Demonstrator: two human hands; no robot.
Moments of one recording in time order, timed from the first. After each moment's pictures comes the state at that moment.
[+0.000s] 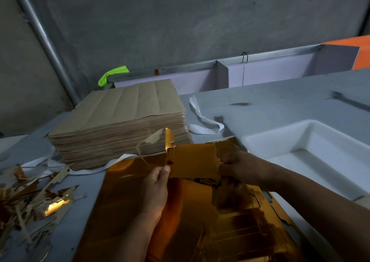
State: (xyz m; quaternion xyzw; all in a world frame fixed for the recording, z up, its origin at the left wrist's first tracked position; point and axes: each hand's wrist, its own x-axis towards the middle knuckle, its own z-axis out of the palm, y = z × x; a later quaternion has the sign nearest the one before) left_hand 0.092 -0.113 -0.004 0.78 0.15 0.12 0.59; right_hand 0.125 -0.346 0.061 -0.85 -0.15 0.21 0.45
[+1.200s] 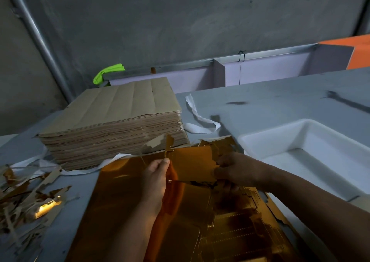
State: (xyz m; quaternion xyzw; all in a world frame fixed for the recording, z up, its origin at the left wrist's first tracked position) left_hand 0.108 -0.125 0.004 0.73 0.16 0.11 0.65; right_hand 0.123 -0.343 0.065 -0.86 -0.15 0.24 0.43
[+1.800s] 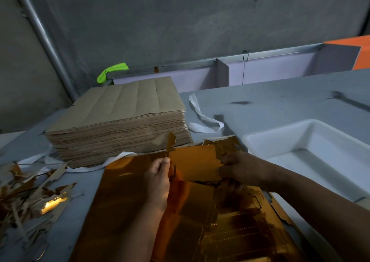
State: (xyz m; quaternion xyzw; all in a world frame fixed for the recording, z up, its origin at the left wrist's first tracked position) left_hand 0.110 -0.126 -0.004 0.71 0.18 0.16 0.66; right_hand 0.123 -0.344 0.064 -0.86 -0.14 0.23 0.43
